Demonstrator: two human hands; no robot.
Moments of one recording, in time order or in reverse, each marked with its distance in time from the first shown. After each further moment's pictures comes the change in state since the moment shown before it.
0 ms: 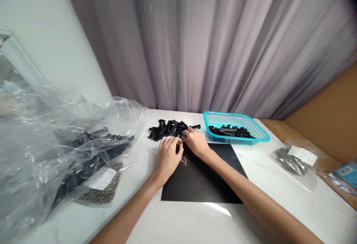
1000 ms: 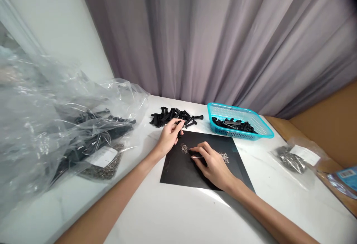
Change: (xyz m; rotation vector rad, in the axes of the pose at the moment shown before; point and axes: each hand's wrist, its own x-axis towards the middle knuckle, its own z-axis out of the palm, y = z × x) left_hand 0.012 -0.005 0.002 -0.852 -0.110 -0.342; right_hand -0.125 0.001 -0.036 0.279 -0.045 -0.136
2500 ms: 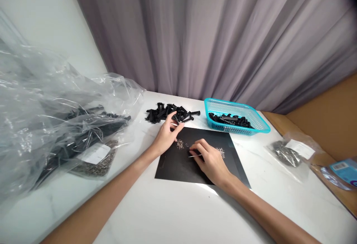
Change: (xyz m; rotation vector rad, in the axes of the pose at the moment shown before) left_hand -0.003 -0.004 0.007 0.181 0.021 0.051; right_hand -0.004 0.004 0.004 -0.041 0.069 0.029
